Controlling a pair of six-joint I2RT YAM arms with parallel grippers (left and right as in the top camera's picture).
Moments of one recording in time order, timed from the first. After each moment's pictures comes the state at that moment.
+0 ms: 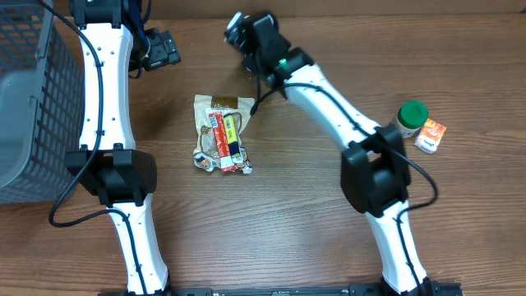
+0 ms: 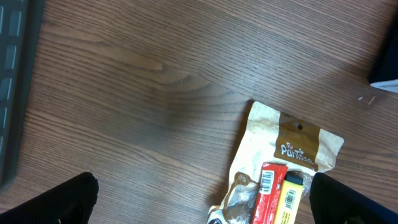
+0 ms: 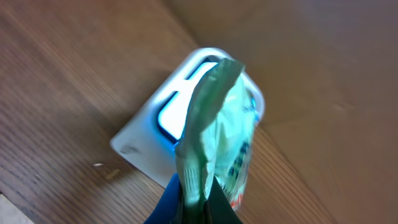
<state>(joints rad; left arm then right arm) 0.01 2.33 2.62 -1.62 -0.06 -0.38 0.52 2.35 2.12 -0.51 0.28 -0.49</state>
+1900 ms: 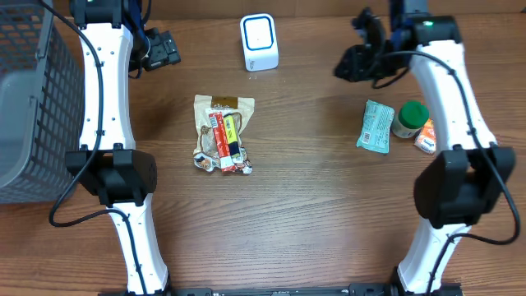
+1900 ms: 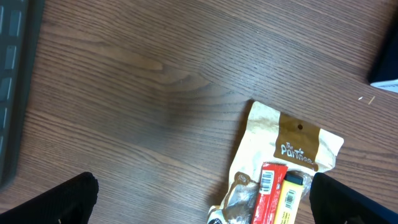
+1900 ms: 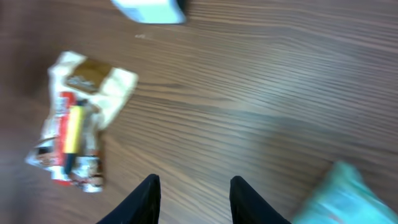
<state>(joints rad) 0.01 2.33 2.62 -1.62 -0.06 -0.38 0.09 2.08 2.01 -1.14 -0.48 -0.09</state>
